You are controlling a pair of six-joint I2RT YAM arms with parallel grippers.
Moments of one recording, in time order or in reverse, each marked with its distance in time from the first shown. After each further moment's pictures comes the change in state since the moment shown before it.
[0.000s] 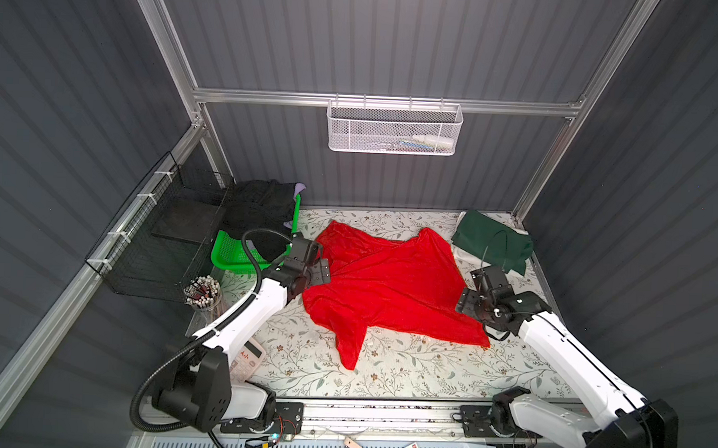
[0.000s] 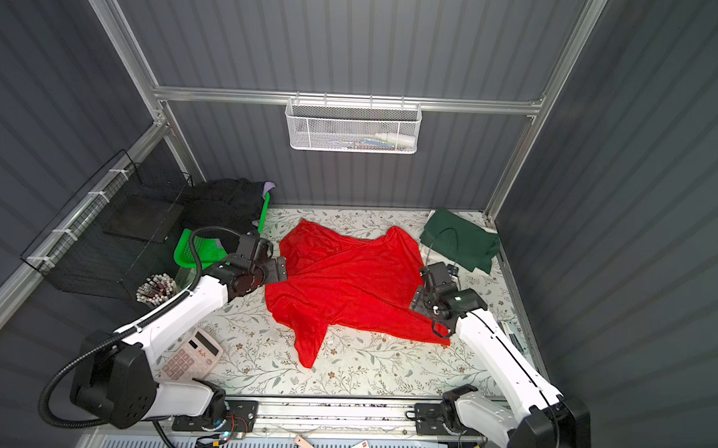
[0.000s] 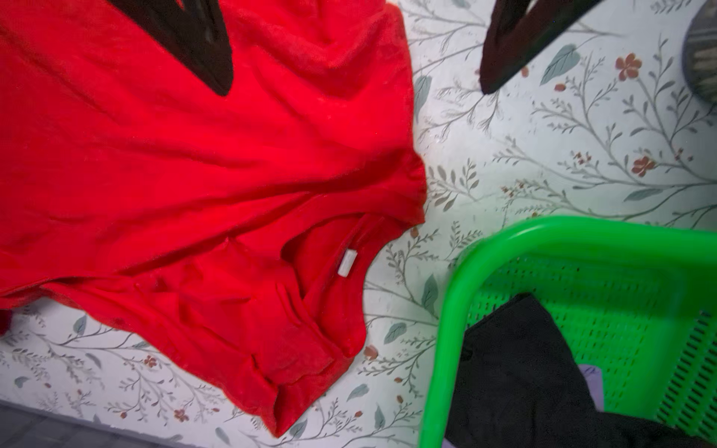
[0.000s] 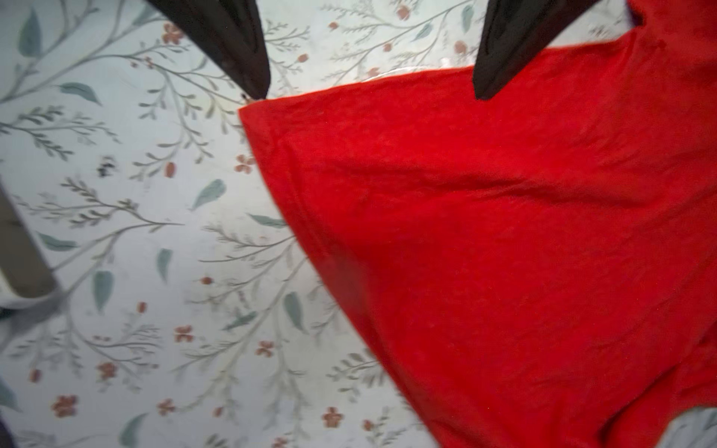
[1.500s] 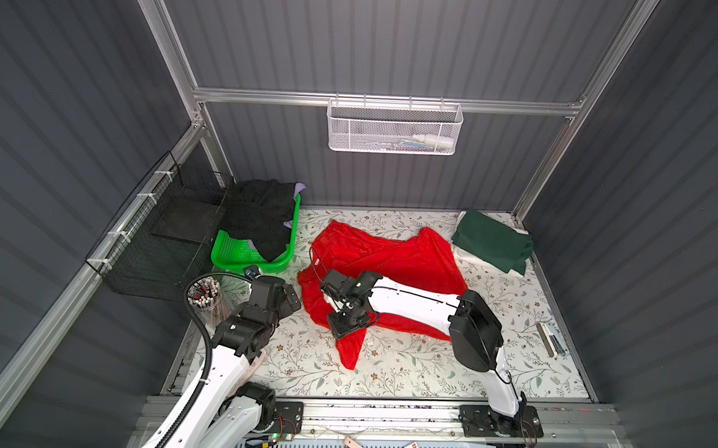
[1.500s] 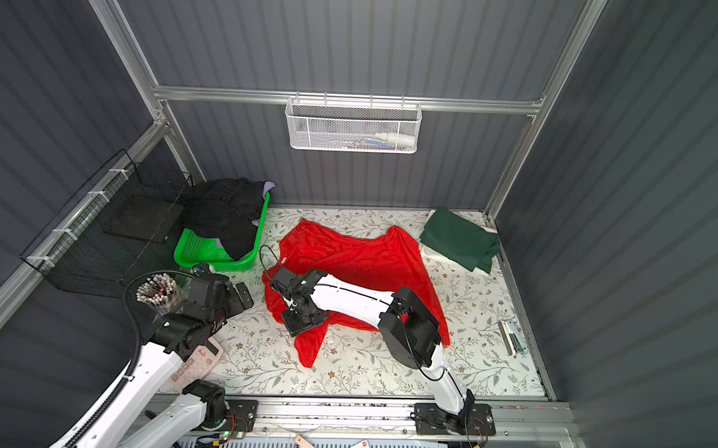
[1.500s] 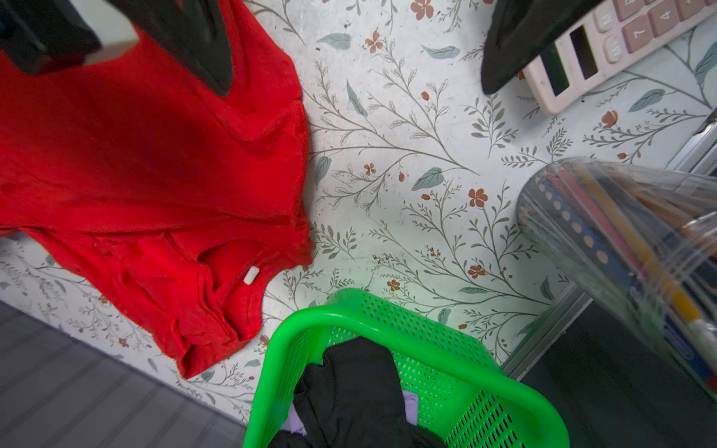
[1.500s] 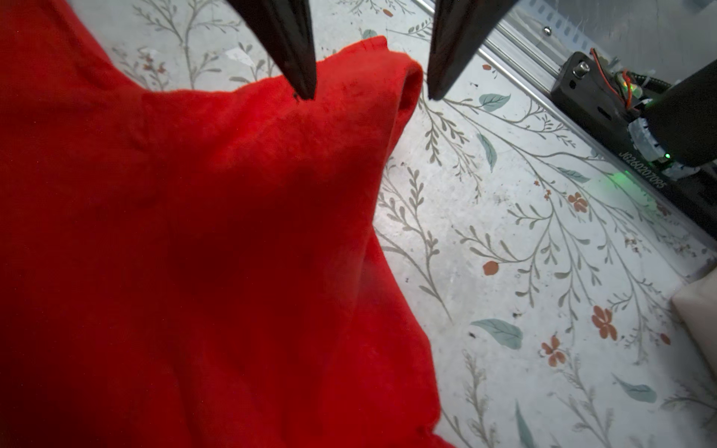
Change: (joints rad) left arm 0.066 -0.566 -0.237 -0.190 -0.109 -0.134; right arm 0.638 1.045 0.909 -0.121 -0.388 -0.260
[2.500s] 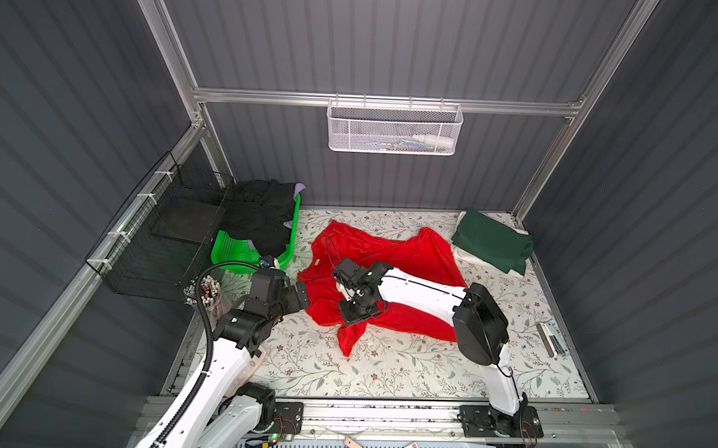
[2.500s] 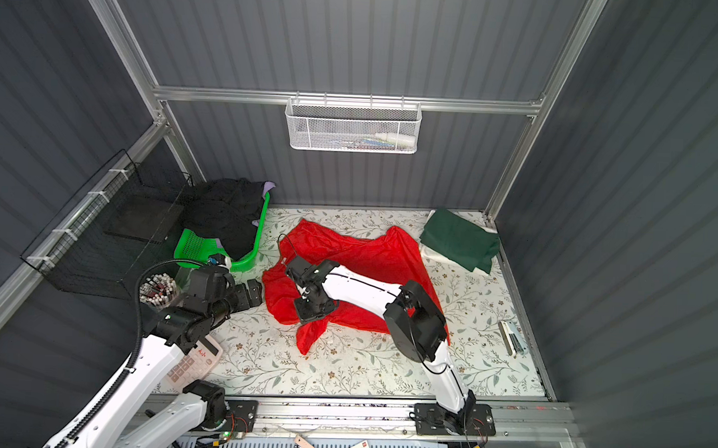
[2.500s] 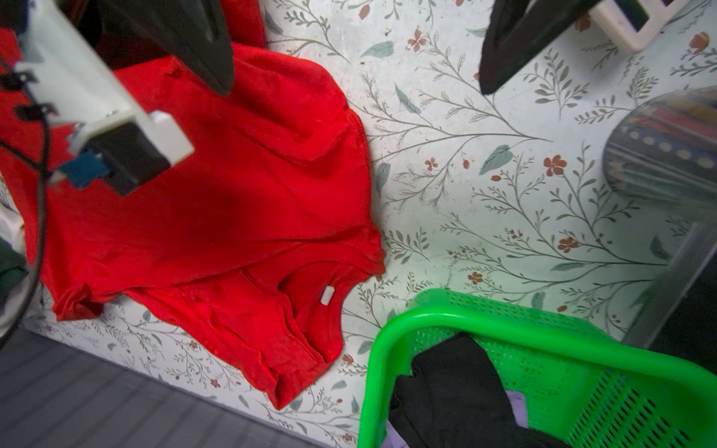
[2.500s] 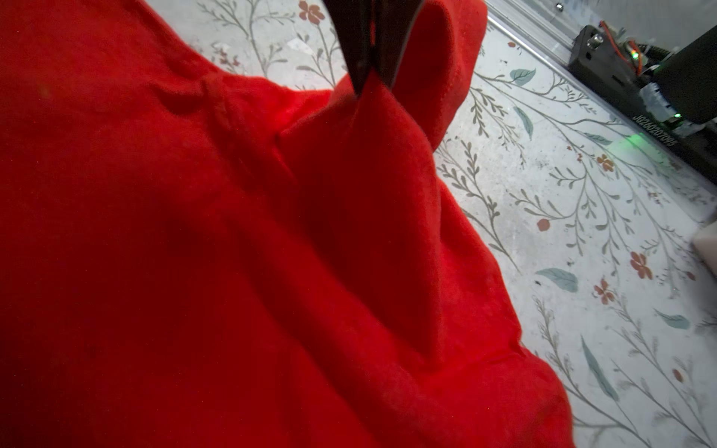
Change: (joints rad) left arm 0.000 0.085 0.054 0.054 0.223 0.148; right arm -0.124 -0.048 -0.069 0.068 -0.040 -0.015
